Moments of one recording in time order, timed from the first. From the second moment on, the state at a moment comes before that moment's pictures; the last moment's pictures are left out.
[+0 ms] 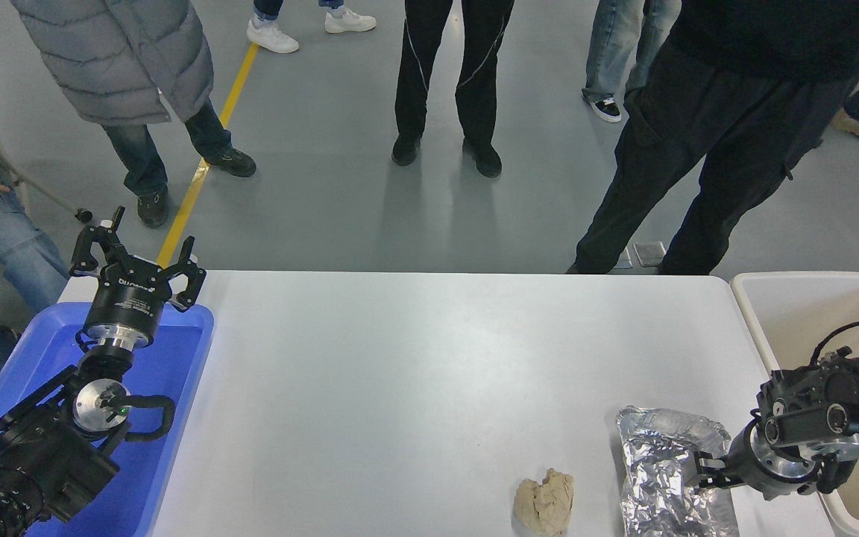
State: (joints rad) left arm -0.60 0.26 -0.88 -0.39 -0.09 -0.64 -0.48; right arm 1.25 -0.42 -1.12 1.17 -0.38 0.18 -0.14
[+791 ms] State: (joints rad) left arm -0.60 0.26 -0.88 -0.39 -0.09 -0.64 -0.48; right arm 1.24 -0.44 -1.11 1.18 -0.29 0.19 -0.14
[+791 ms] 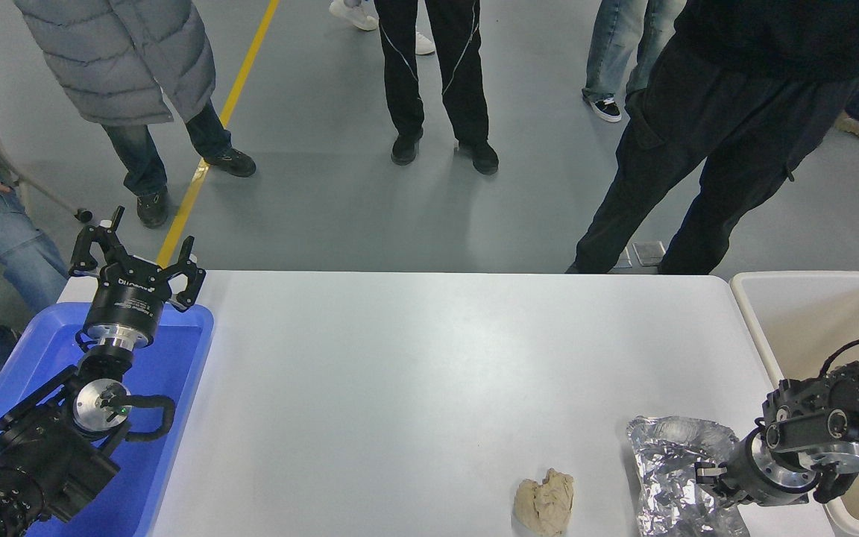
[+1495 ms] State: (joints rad) left arm -0.60 0.26 -0.88 -0.39 -0.09 -0.64 -0.48; right arm 1.65 -0.58 -1.18 1.42 -0.21 0.46 -0.13
